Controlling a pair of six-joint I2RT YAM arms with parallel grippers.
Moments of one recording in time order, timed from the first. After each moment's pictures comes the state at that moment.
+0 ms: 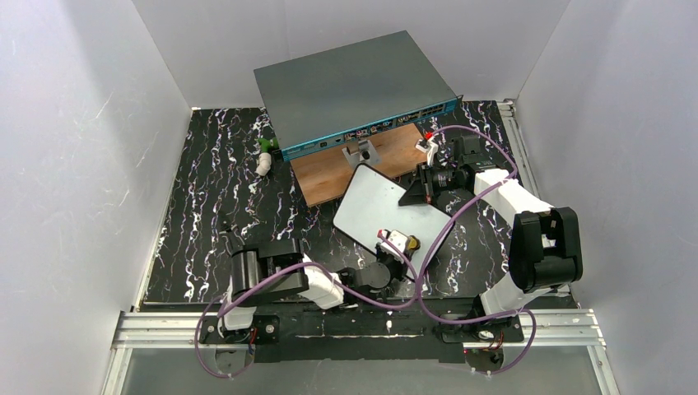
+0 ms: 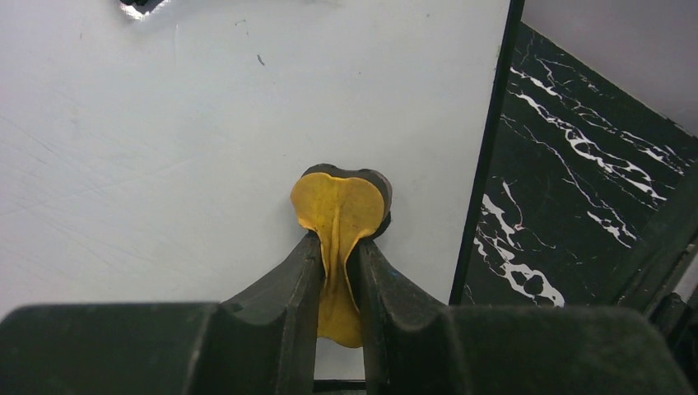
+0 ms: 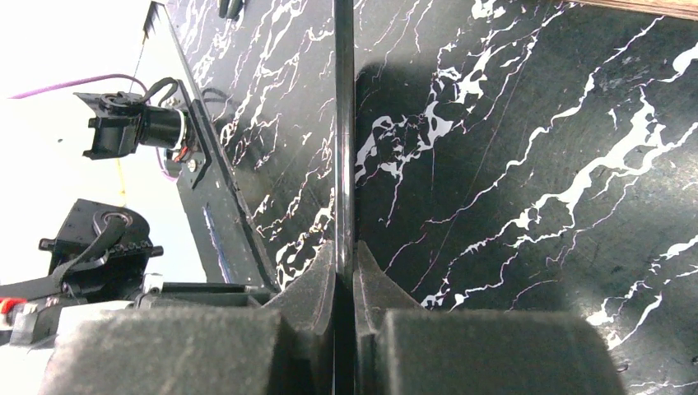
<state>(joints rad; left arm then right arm) -1.38 1.93 0.74 1.02 -0.67 -0.24 0.20 1.58 1.05 -0.46 -1.03 -0.06</state>
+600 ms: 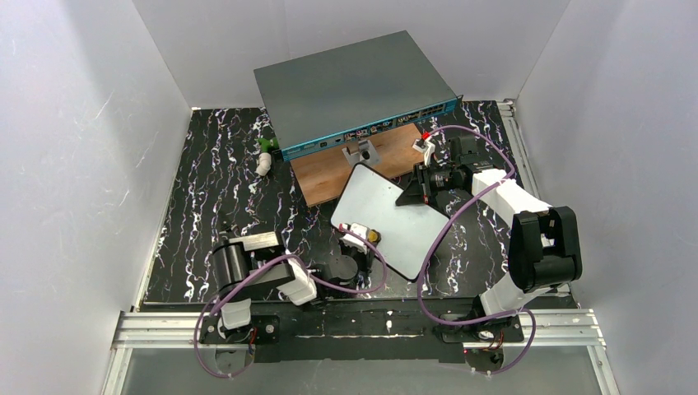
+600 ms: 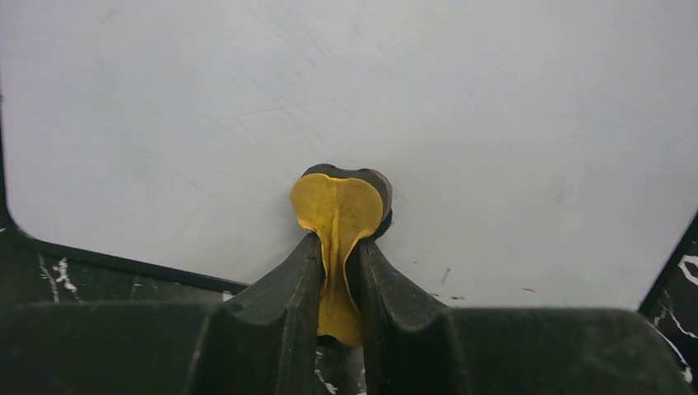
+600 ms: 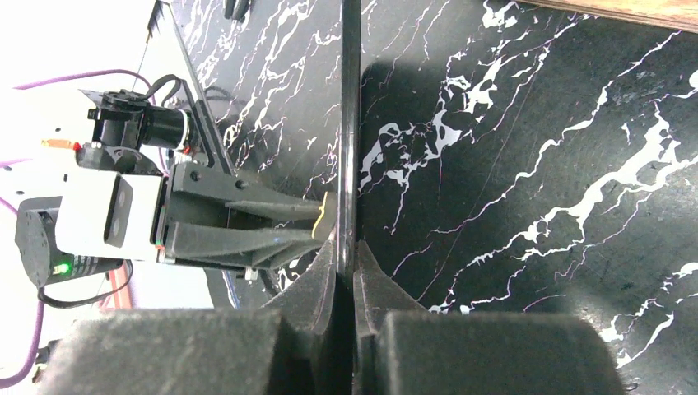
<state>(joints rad) -1.26 1.83 0.46 1.13 -0.70 -0.31 0.22 1.58 1.05 -0.45 -1.04 -0.05</state>
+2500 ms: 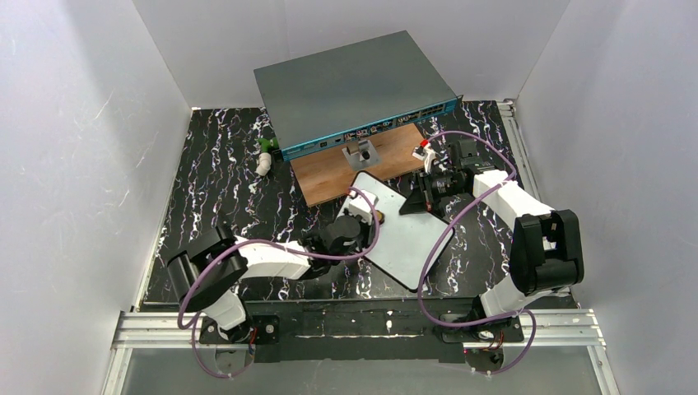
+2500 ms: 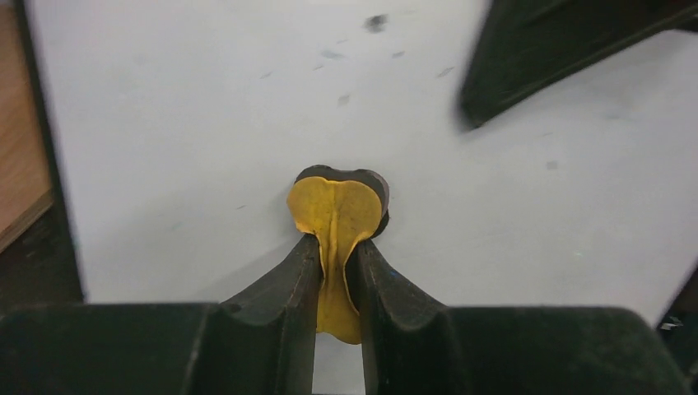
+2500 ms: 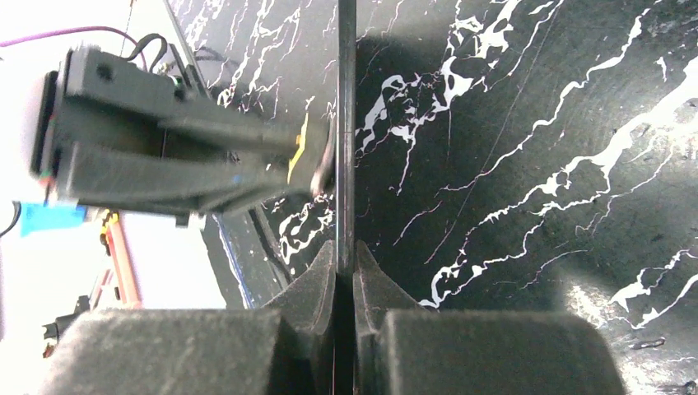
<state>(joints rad) -1.06 1.55 0.63 0.55 -0.38 -0.28 0.22 1.56 1.04 -0.59 -1.01 -0.14</state>
